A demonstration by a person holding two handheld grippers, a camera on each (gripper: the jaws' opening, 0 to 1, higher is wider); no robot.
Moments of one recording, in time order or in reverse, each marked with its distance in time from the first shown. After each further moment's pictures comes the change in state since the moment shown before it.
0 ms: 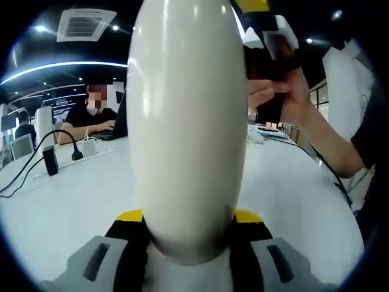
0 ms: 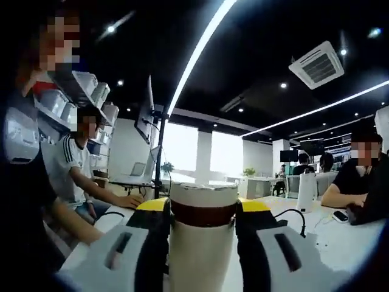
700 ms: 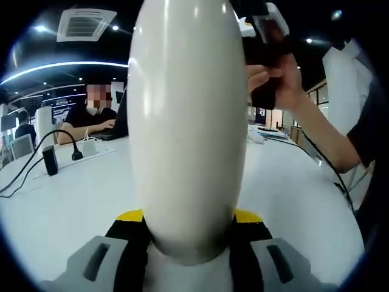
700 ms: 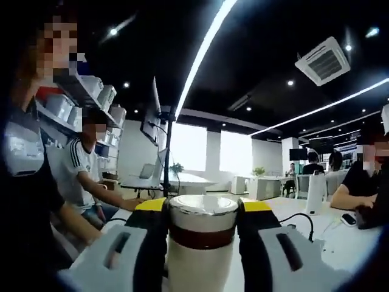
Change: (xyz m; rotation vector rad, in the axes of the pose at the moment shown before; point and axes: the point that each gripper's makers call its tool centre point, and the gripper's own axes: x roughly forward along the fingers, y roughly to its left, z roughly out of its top) left arm 0.002 0.003 0.000 0.000 0.000 -0.005; right arm 0.010 -0.001 0.014 0.056 -0.014 0.130
